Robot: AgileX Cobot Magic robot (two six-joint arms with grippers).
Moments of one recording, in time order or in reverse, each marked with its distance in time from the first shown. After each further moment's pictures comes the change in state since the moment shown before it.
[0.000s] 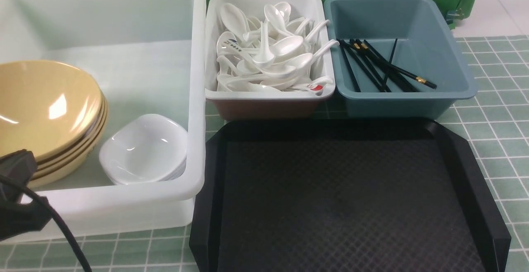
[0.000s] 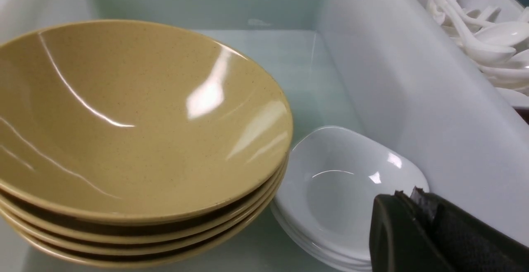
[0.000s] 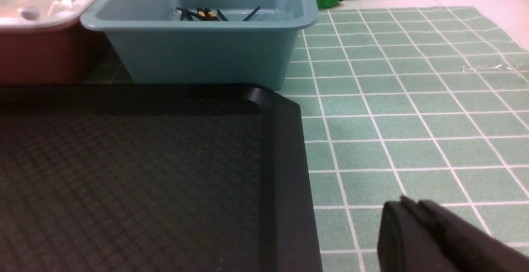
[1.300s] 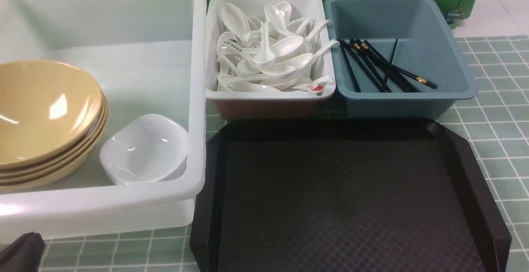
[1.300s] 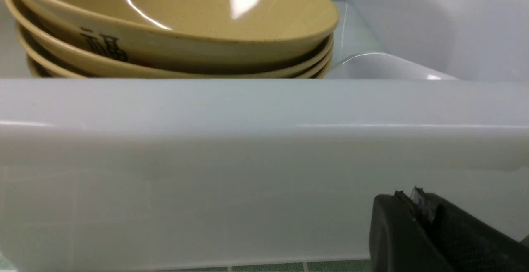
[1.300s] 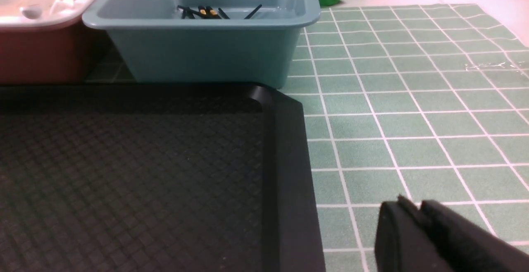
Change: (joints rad) right arm 0.000 -0.001 -0.002 0.002 0.006 0.000; left arm 0.073 -0.454 0.380 -0.041 0.002 0.069
